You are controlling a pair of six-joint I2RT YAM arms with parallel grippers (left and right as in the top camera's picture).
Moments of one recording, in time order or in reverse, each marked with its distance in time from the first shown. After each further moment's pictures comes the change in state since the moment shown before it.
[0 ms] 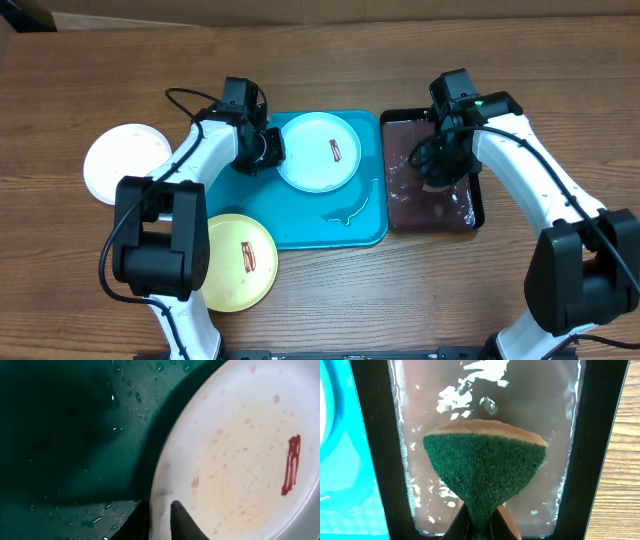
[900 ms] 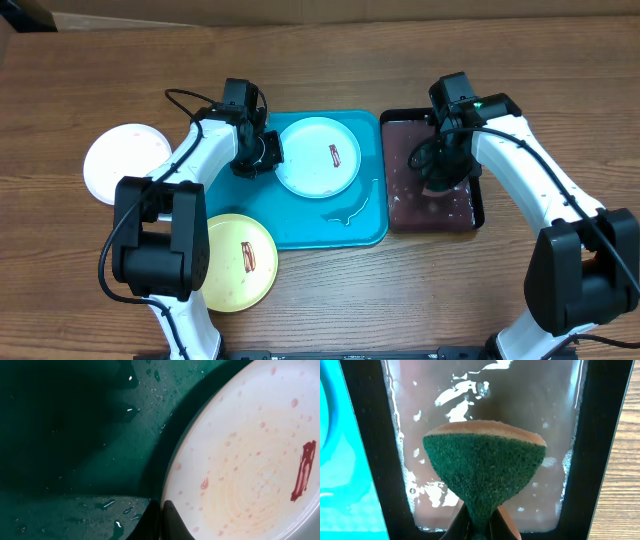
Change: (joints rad) left arm 0.001 0.000 0.008 -0.062 -0.026 -0.001; right arm 0.004 0.000 -0.014 -0.014 -0.003 0.024
